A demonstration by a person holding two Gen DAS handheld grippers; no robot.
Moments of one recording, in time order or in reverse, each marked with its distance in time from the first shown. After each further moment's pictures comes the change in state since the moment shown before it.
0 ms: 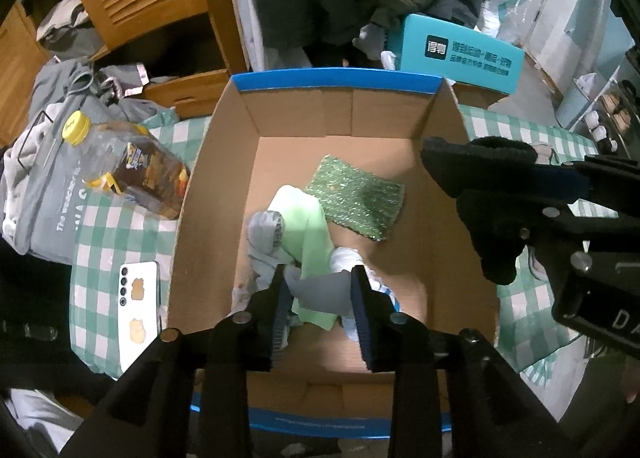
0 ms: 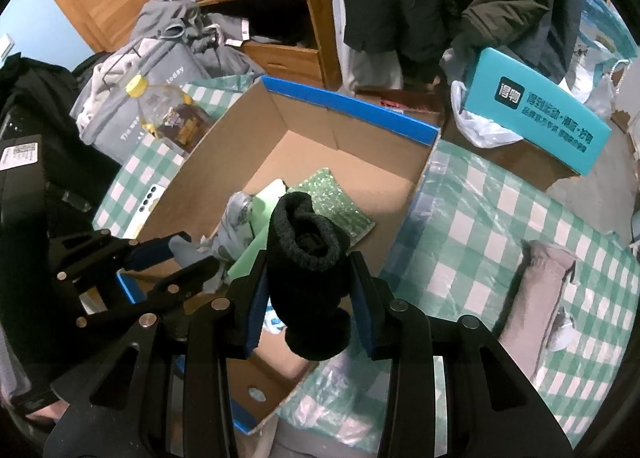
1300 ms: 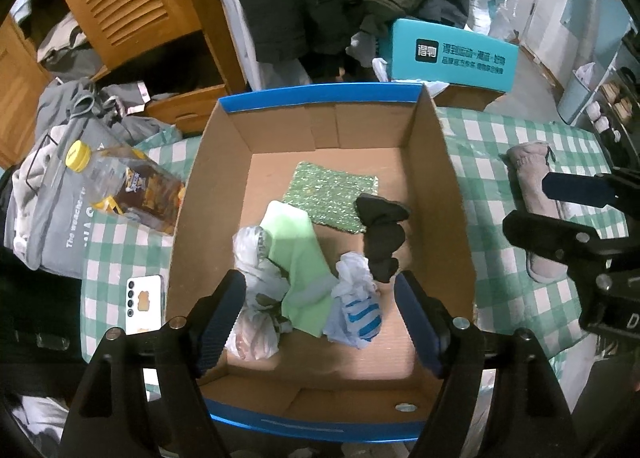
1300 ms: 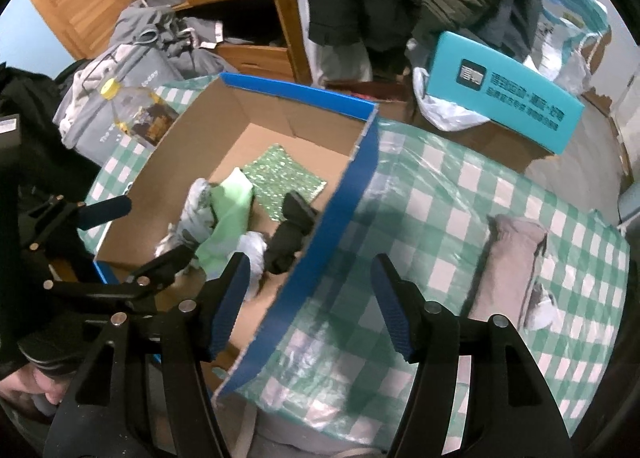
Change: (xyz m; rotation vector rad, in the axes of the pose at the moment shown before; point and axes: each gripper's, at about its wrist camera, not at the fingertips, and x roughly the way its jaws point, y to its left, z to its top) left arm -0.010 -0.027 0.007 0.051 -0.029 0.042; right arm -0.019 -0.039 -0.024 0.056 -0.007 -0.065
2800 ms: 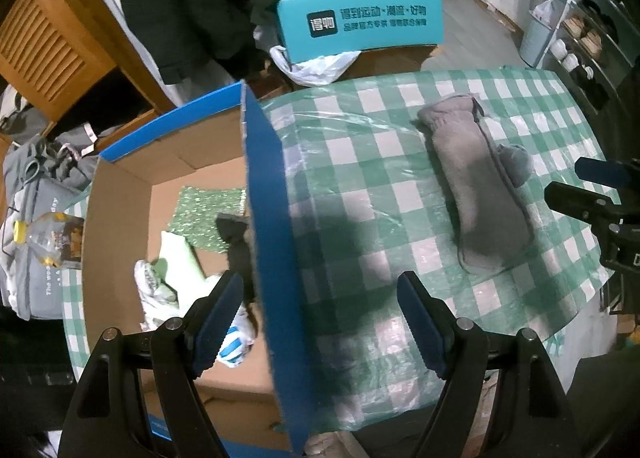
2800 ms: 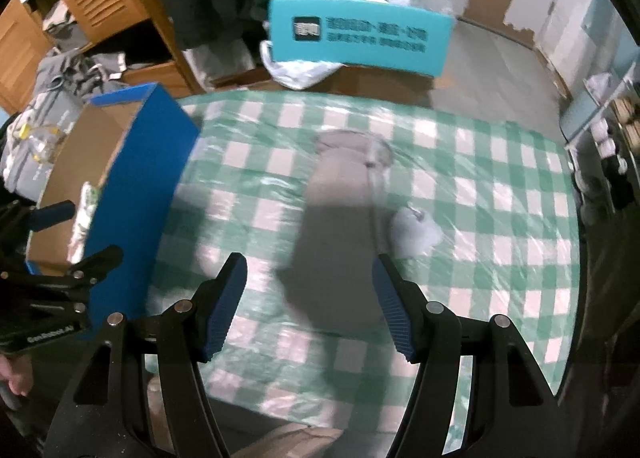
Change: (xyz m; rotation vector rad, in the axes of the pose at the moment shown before) left arm 0.015 -0.145 0.018 0.185 0.068 -0.024; right arm -0.039 -0.161 -0.083 0.228 -0.001 -0.166
